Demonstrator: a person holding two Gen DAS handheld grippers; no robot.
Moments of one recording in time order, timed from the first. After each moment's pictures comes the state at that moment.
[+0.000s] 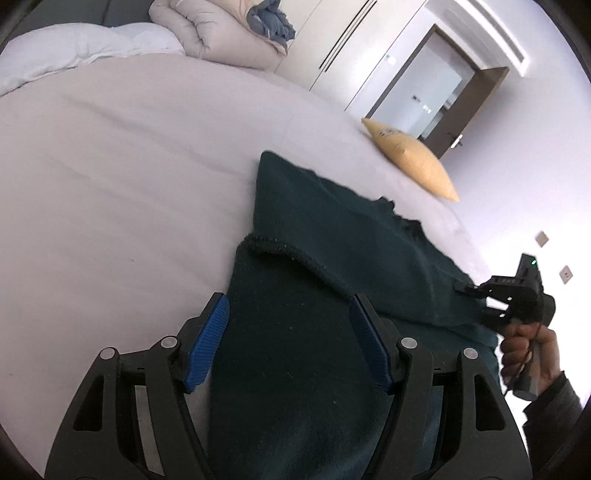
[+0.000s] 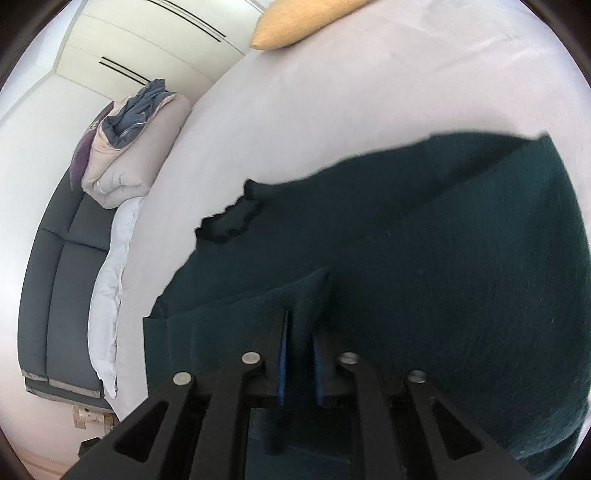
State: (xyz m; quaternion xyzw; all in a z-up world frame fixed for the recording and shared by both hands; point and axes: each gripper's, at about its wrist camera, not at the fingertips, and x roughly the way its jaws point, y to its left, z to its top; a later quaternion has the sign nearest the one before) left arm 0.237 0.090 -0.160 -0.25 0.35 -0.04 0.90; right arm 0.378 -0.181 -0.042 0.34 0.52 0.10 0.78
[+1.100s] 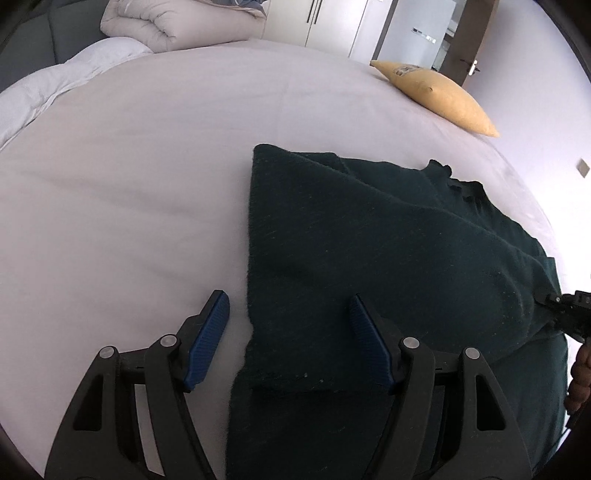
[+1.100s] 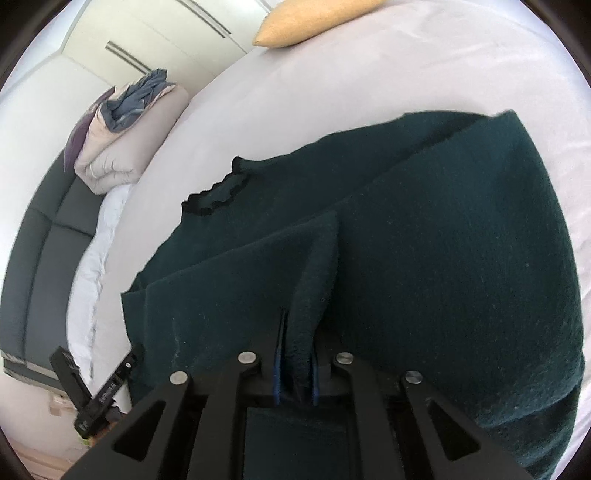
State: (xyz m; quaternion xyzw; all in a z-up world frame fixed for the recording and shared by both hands) left arm 0.366 0.065 -0.164 -0.11 0.45 -0.01 0.89; right arm 0.348 -0.176 -0.037 0.29 0.51 0.08 0.80
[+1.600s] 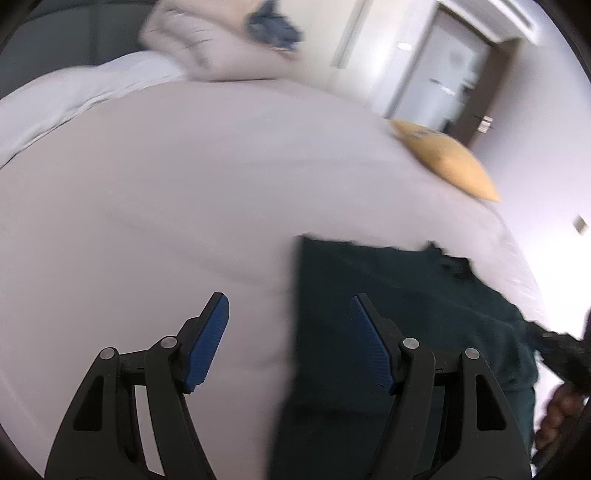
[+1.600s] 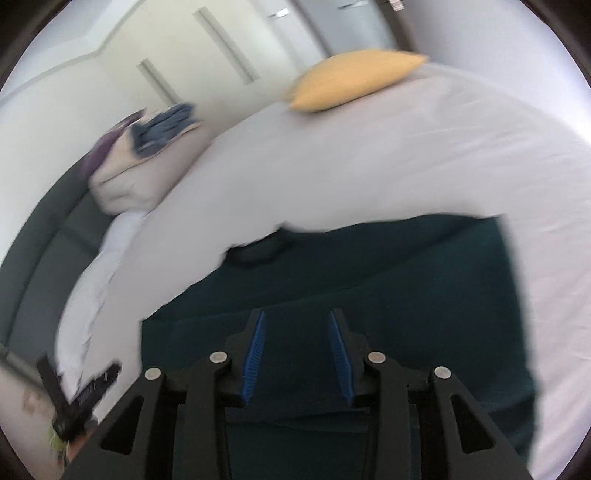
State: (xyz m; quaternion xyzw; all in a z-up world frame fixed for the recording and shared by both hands) left arm 0.351 0.102 -0.105 -0.16 0.38 0.01 0.91; right arm 0.346 -0.137 0.016 0.23 0.43 0.10 0.87
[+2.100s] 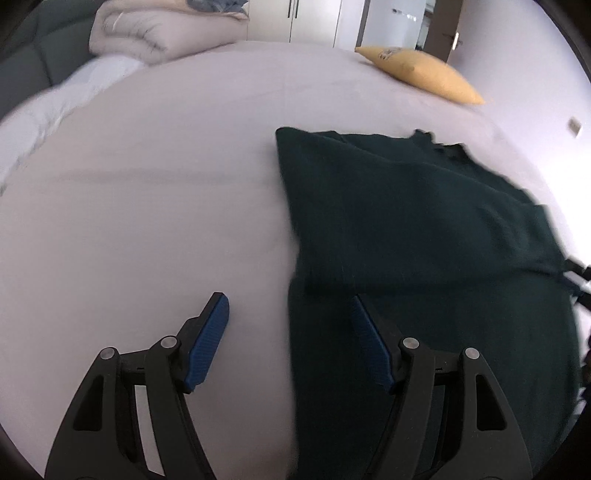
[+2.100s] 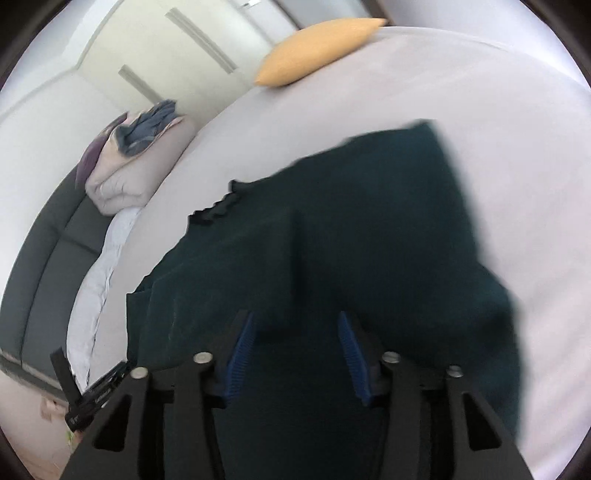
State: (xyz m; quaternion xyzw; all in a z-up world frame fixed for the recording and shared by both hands) left arm 0.286 0.086 -0.137 -0.07 0.46 -0.04 0.89; right arm 0.257 -0.210 -0.016 0.30 0.44 0.04 0.84
